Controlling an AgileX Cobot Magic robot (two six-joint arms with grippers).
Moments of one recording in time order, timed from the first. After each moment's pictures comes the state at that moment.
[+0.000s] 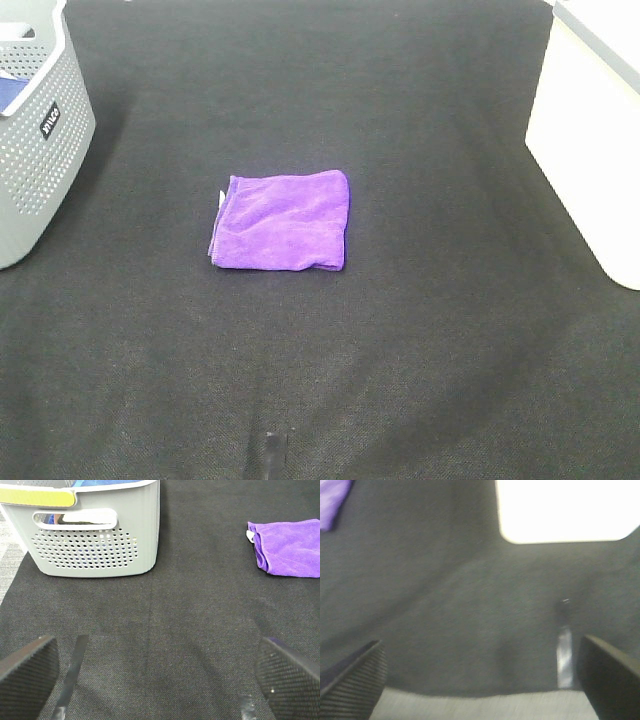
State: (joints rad) left arm 0.07 -0.01 -0.50 -0.06 1.05 0.04; right arm -0.01 0.47 -0.71 -0.01 1.15 -0.02
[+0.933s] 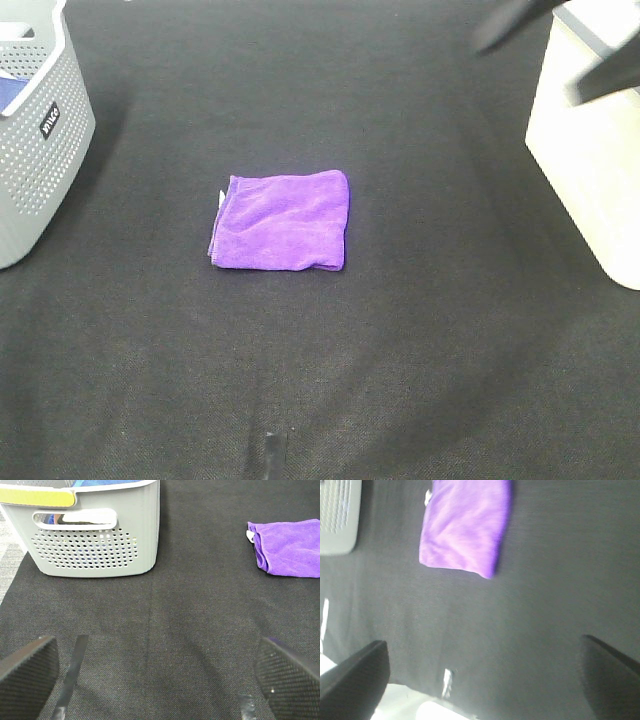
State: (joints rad) left arm 0.07 -0.01 -0.50 -0.06 1.05 0.04; right arm 0.14 1.62 -1.43 0.49 1.12 -0.11
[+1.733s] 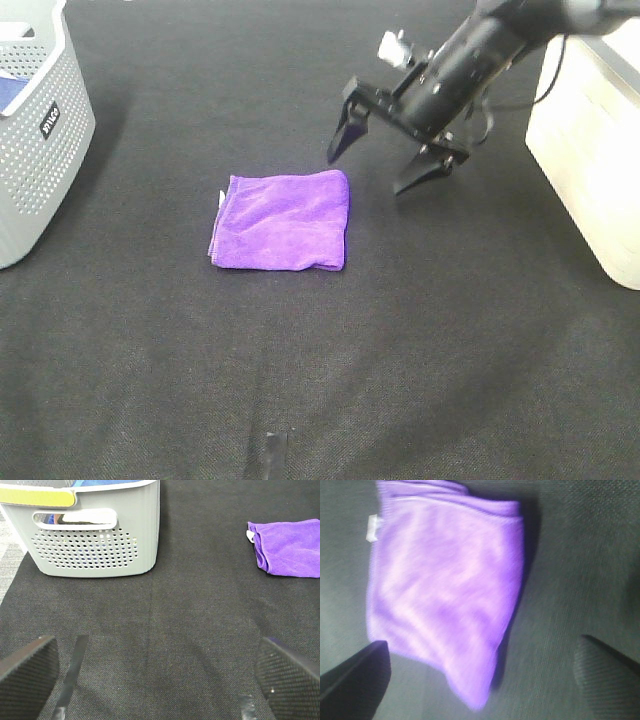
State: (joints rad) left arm 0.07 -0.01 -0.50 -0.06 1.05 0.04; right arm 0.26 2.34 -1.87 0.58 1.01 -0.11
